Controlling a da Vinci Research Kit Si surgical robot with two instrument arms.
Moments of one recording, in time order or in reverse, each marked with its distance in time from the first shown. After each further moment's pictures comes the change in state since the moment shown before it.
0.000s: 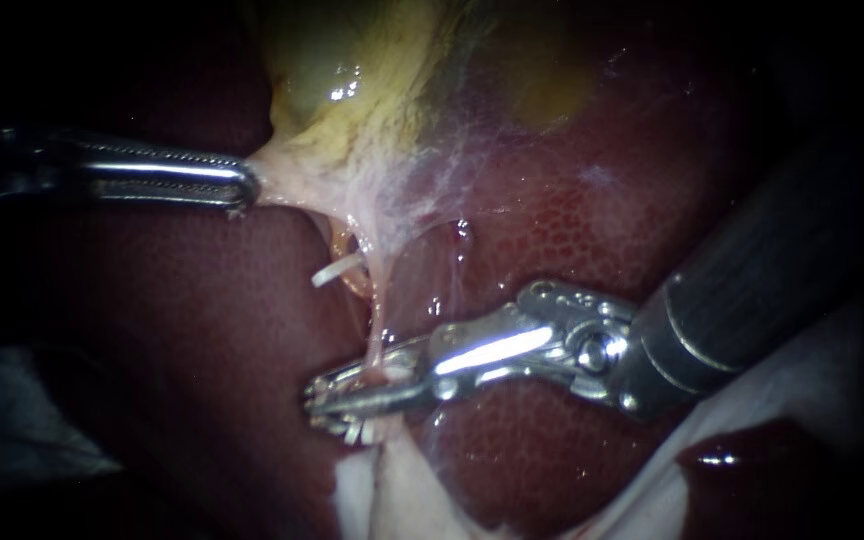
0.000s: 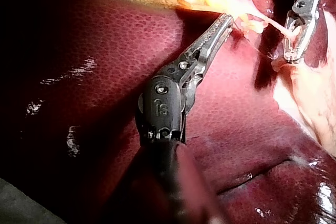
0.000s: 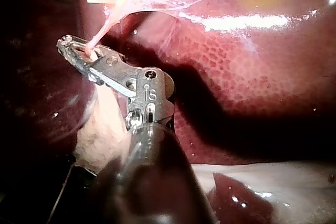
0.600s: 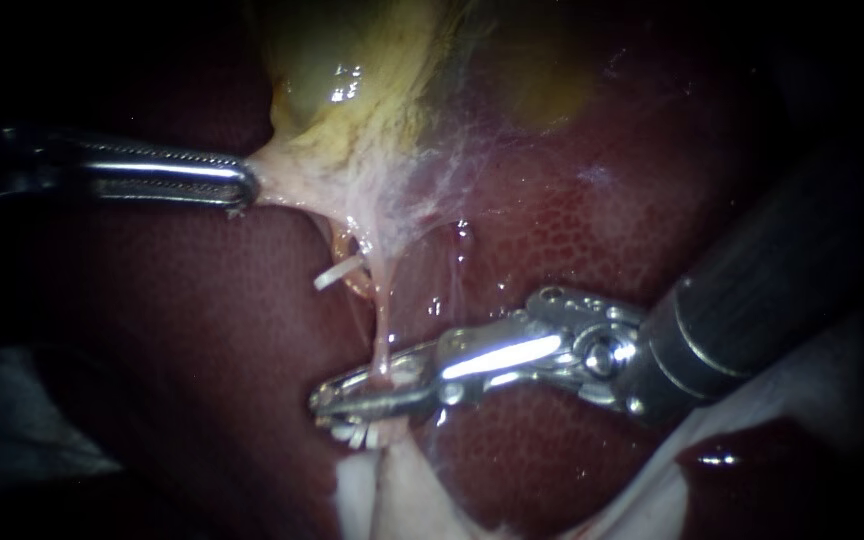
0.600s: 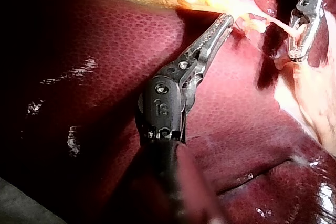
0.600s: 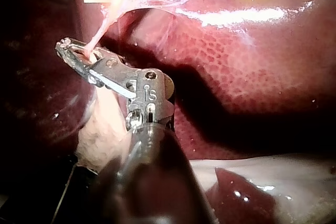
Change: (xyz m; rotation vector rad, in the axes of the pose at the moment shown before) right arm 0.000 0.000 0.000 -0.018 -0.026 0.033; left arm 0.000 0.000 0.000 0.000 0.000 0.000
